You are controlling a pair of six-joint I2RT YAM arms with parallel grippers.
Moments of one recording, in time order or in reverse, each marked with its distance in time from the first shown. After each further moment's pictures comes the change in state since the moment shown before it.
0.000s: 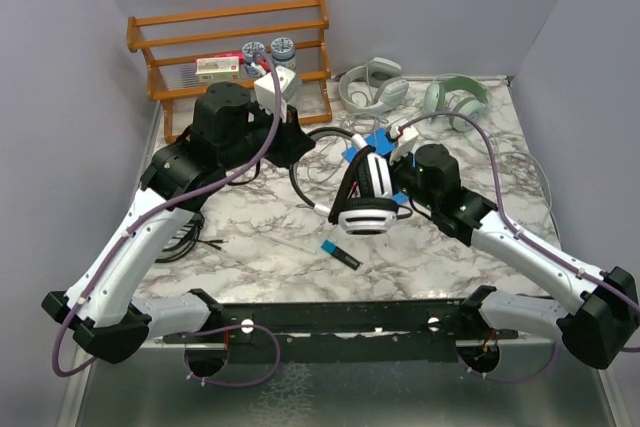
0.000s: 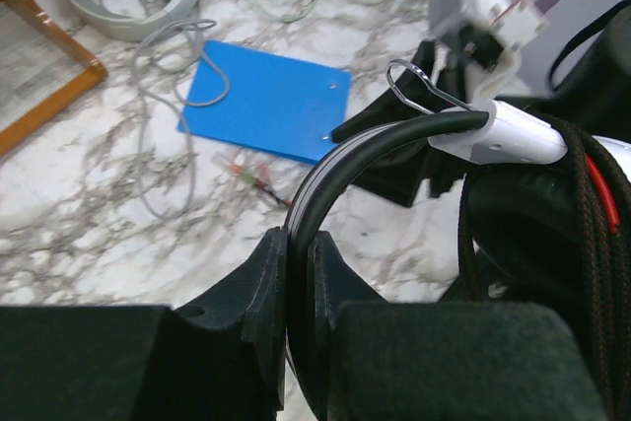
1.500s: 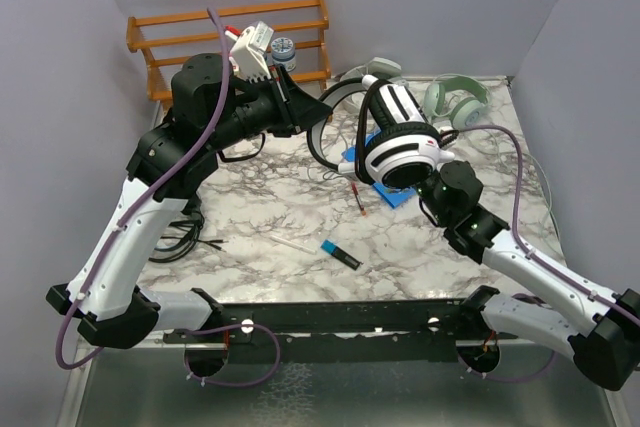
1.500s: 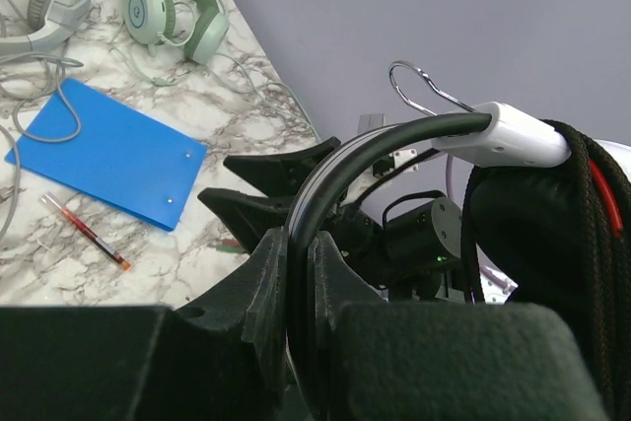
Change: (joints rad) left arm -0.001 0.097 0.285 0.027 0.048 -0.530; right arm -0.002 -0.156 -0.190 0.333 0.184 0.100
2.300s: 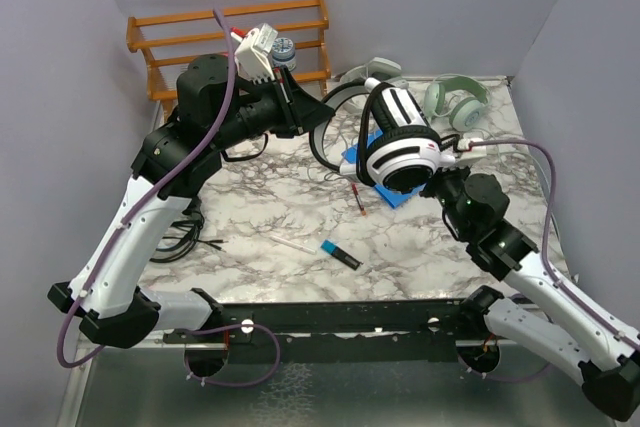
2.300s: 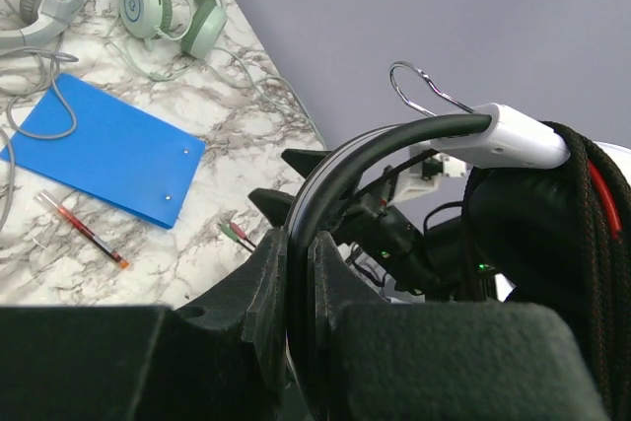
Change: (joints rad) left arm 0.000 0.003 -0.024 0.021 0.020 -0.003; right arm -0.044 -0.181 -0.006 -0.242 0.175 -0.007
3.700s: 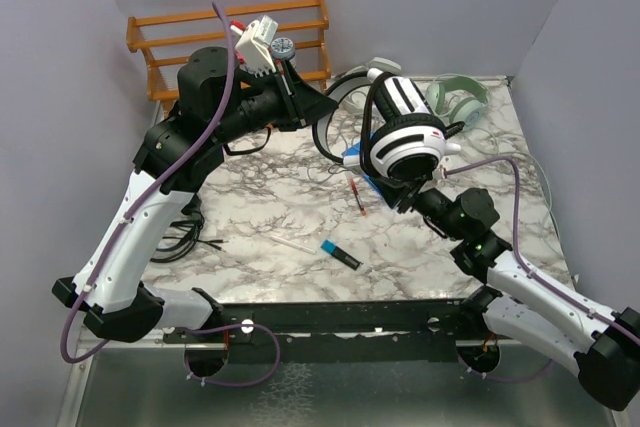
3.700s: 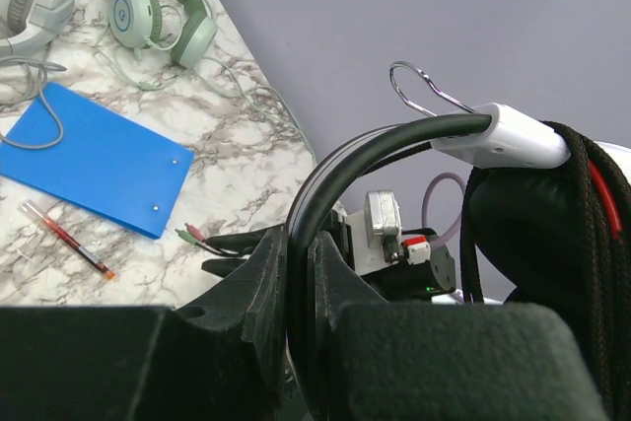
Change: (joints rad) left arm 0.001 0.035 0.052 0.001 -0.005 -0.026; right arm -0.001 0.054 -0.217 0.521 -0.573 -0.140
